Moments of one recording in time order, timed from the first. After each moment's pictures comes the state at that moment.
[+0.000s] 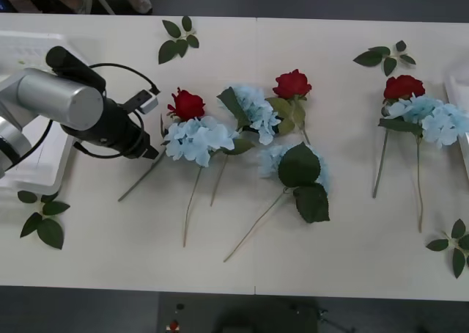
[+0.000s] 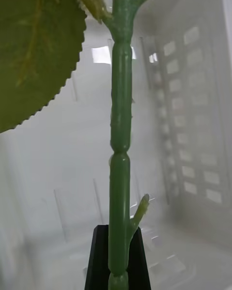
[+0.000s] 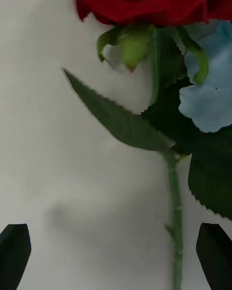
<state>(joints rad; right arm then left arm) -0.46 -1.10 0.04 -1.11 -0.72 1.08 1.52 -0.76 0.72 -0.63 -1.24 0.98 1.07 -1.87</state>
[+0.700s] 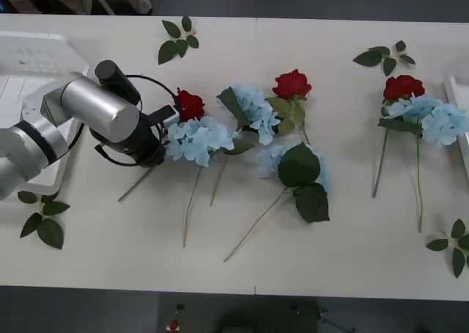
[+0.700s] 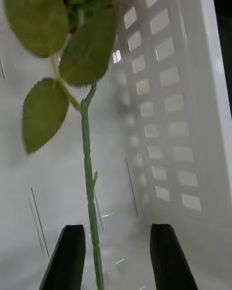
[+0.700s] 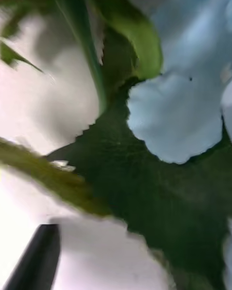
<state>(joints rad) -0.46 -1.07 0.14 -0.90 -0.66 0.82 1.52 -0.84 0.64 -0.79 -1.14 0.88 1.07 -1.87</state>
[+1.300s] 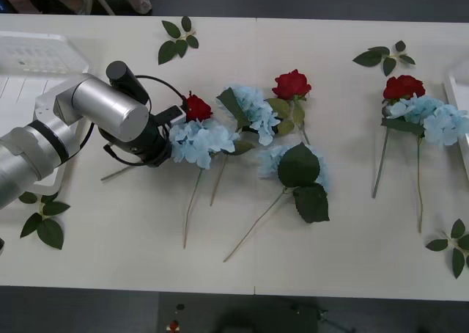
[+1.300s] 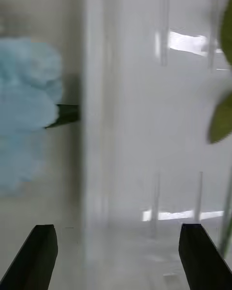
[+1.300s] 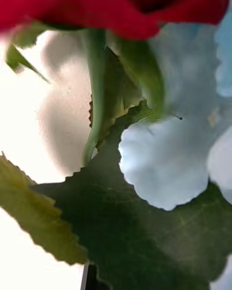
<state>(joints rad) -0.42 -1.07 0.14 -1.17 -1.05 1.04 1.72 -0.86 0.61 -0.78 -1.11 0.85 1.07 -1.87</state>
